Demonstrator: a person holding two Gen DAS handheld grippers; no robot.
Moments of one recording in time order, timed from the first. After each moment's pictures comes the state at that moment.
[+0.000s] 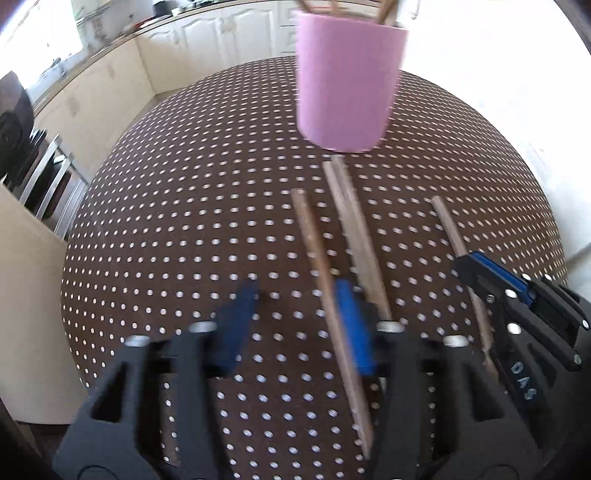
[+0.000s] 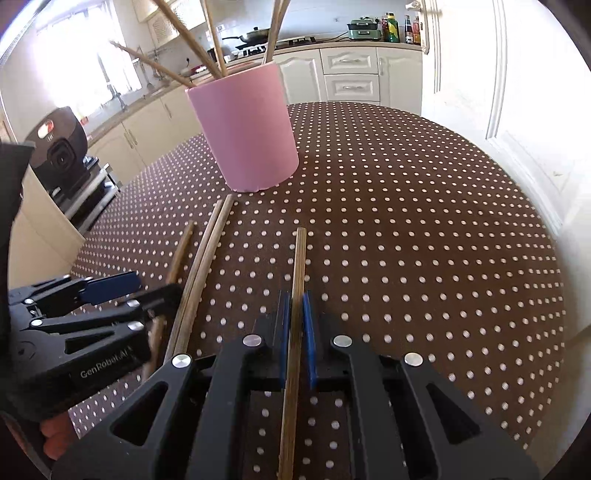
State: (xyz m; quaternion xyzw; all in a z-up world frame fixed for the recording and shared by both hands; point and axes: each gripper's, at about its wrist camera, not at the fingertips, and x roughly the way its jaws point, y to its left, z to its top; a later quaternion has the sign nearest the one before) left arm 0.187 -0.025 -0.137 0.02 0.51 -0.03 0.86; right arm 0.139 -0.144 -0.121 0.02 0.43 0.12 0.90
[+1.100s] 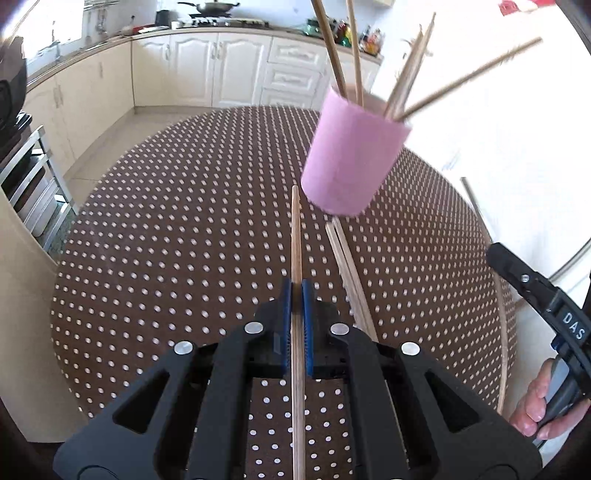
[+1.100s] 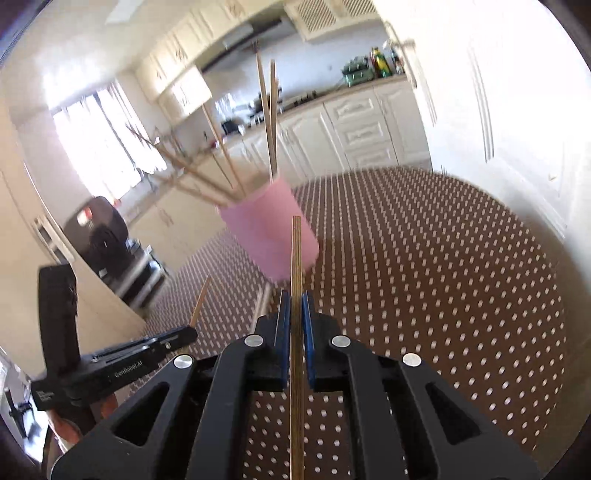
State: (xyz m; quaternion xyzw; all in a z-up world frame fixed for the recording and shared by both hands) left arm 0.174 0.096 -0.097 -0.09 0.42 -0.10 0.90; right arm 0.136 -0.194 -0.073 0.17 0.31 0.17 0.92
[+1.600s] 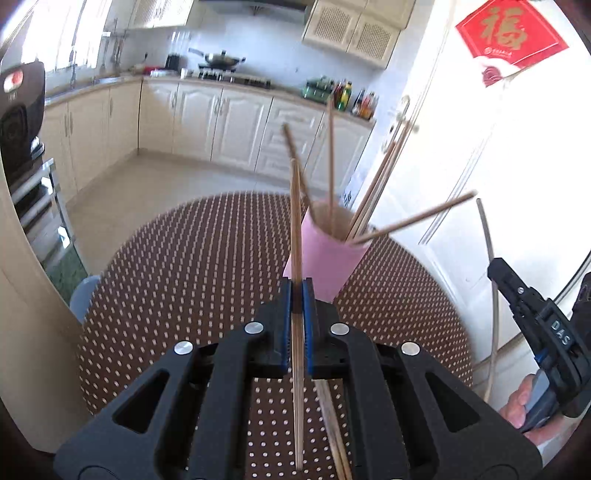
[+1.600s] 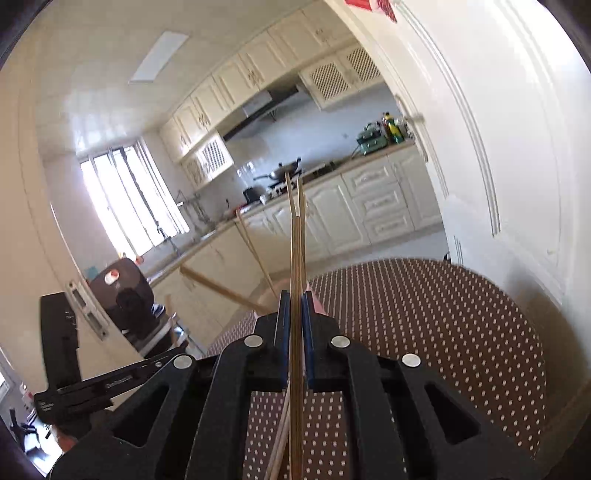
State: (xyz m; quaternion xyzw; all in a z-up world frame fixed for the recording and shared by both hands) left arm 0.154 0.104 -0.012 -0.12 0.31 -0.09 0.94; right arm 0.139 -0.214 -0.017 0.20 0.18 0.18 0.95
